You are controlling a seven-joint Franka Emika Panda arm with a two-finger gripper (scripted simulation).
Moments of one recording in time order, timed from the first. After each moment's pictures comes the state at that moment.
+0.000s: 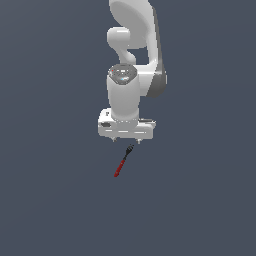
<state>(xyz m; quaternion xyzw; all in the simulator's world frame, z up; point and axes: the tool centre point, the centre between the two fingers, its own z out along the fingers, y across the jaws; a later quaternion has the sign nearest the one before) 0.012 -0.007 0.161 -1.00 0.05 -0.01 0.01</state>
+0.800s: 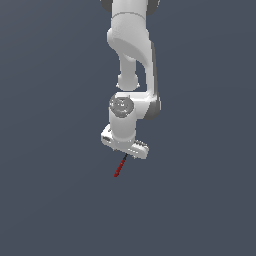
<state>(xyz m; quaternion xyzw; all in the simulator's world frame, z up) 0.022 -0.015 0.069 -0.98 0.20 0.00 0.00</state>
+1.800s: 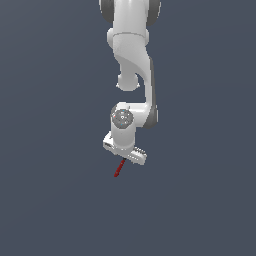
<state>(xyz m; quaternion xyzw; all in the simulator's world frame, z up) 0.021 -0.017 0.018 -0.98 0.22 0.00 0.00</state>
